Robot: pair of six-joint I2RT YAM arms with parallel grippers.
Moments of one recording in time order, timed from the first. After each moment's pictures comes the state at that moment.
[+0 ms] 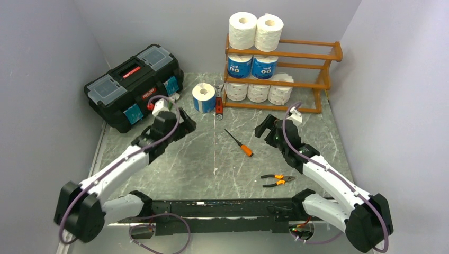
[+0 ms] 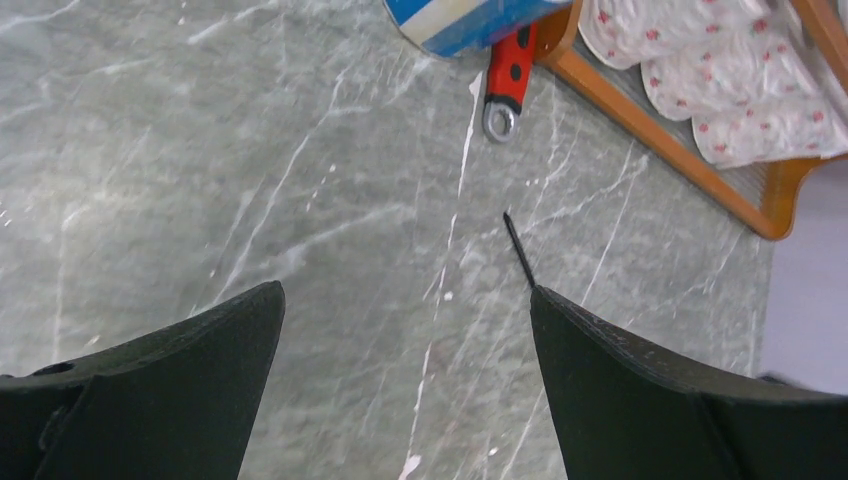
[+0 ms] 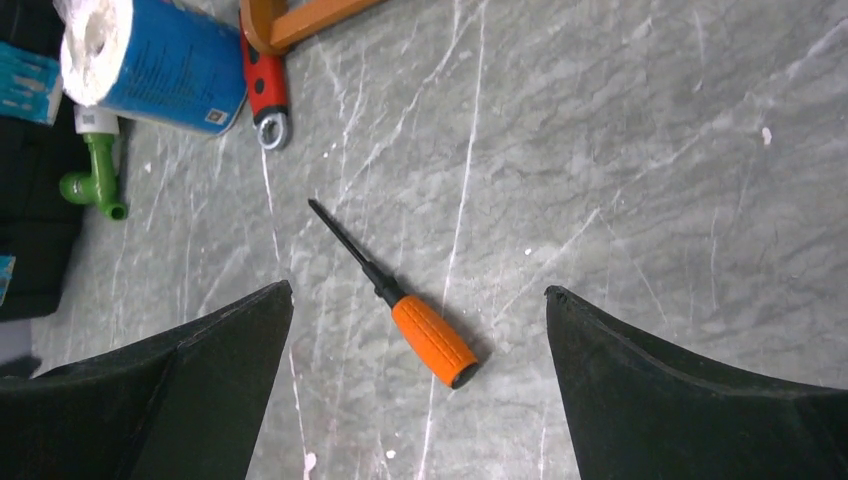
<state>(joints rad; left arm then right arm) -0.53 1.05 0.70 -0.20 -0.28 -0.87 0.48 0.99 0.61 -0.18 0.30 0.80</state>
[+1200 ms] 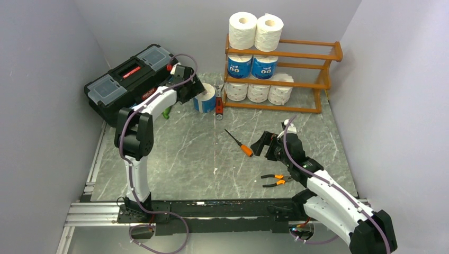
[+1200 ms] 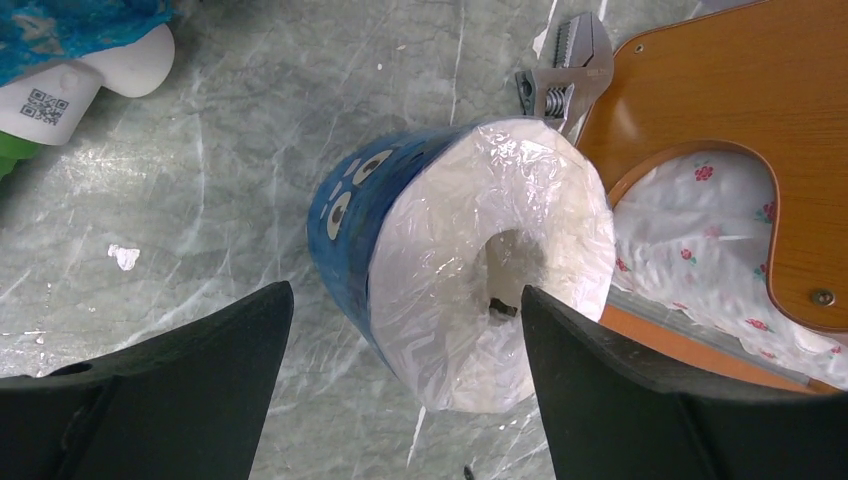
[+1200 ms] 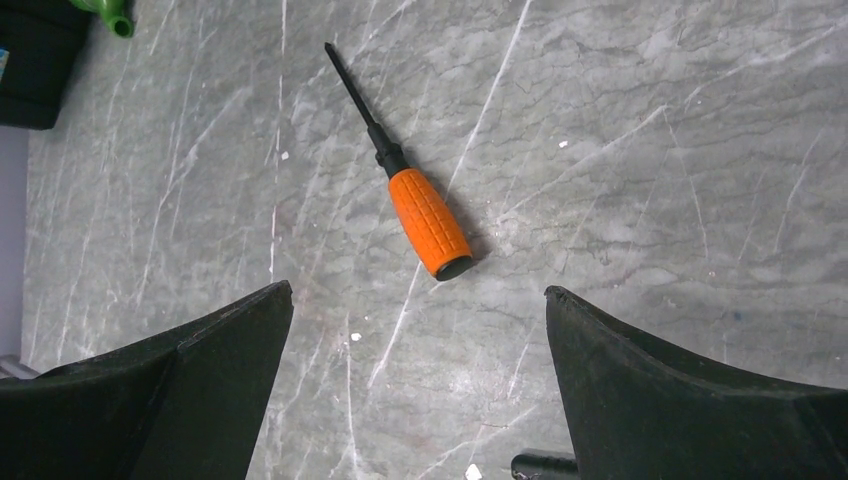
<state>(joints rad) -0.32 2.03 1.65 -0.37 -0.11 -0.79 0.47 0.80 0.39 -0.14 0.02 0.67</state>
